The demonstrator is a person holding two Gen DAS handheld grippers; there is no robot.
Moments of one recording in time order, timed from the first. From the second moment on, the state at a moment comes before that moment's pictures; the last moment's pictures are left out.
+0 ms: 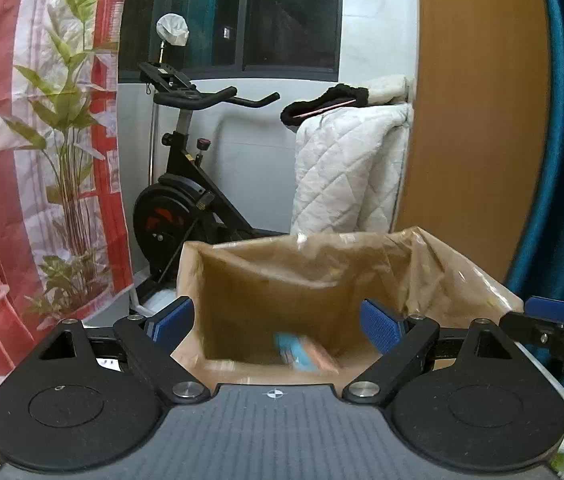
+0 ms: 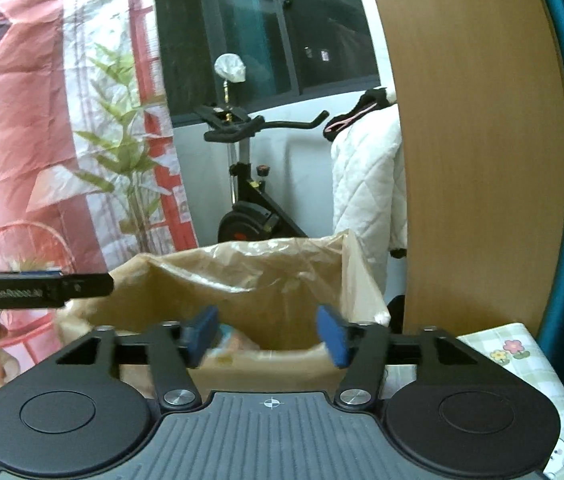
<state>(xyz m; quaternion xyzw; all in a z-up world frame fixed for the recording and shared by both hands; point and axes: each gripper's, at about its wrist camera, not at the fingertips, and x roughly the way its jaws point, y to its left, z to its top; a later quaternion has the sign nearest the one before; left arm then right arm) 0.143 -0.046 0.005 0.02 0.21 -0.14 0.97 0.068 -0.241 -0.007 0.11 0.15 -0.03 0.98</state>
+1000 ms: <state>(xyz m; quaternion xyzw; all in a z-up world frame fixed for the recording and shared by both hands) 0.112 -0.017 -0.101 -0.03 0.34 -0.20 0.92 0.054 -0.217 -0.134 0.20 0.38 -0.04 0.91</state>
